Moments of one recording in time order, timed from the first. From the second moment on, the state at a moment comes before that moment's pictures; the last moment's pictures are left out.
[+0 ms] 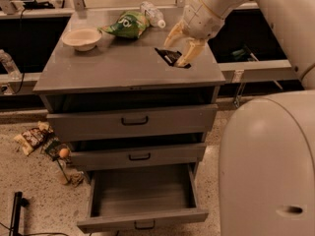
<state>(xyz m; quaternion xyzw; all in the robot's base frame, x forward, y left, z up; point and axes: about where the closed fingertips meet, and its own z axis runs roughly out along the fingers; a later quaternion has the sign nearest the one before) 0.657 -0.064 0.911 -0.86 0.44 0.10 0.25</state>
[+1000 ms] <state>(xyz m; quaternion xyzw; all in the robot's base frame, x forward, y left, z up) 0.570 -0.018 0.939 -0.74 0.52 0.19 0.39</state>
